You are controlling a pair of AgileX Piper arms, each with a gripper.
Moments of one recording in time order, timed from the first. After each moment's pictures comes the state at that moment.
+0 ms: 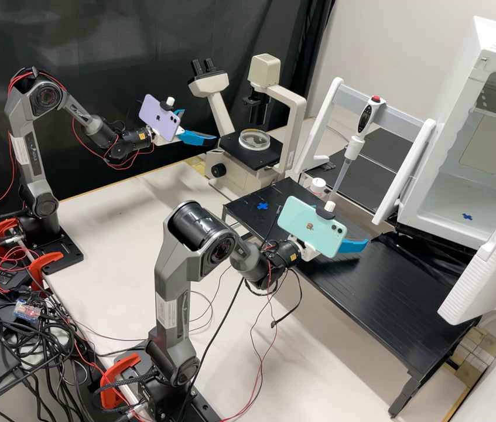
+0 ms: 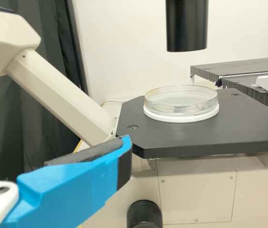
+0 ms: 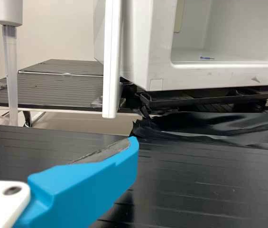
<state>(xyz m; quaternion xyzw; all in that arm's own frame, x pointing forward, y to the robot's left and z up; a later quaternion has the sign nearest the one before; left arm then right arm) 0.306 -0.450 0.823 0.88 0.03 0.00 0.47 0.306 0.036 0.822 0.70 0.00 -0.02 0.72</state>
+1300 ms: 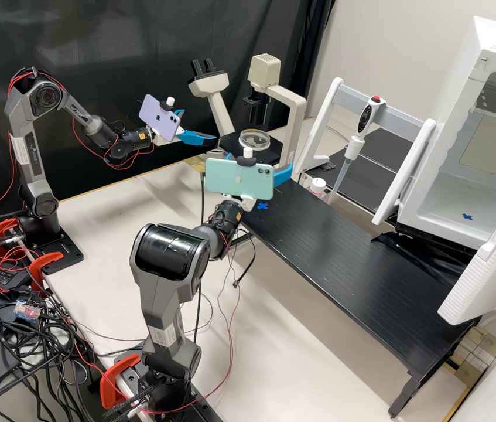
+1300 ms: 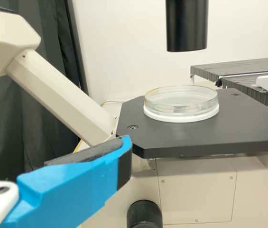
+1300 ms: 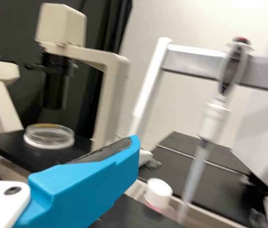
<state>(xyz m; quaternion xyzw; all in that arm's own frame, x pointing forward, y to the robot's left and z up) 0.306 -0.450 0.823 0.88 0.03 0.00 0.47 0.242 0.182 0.766 0.64 0.23 0.10 0.73</state>
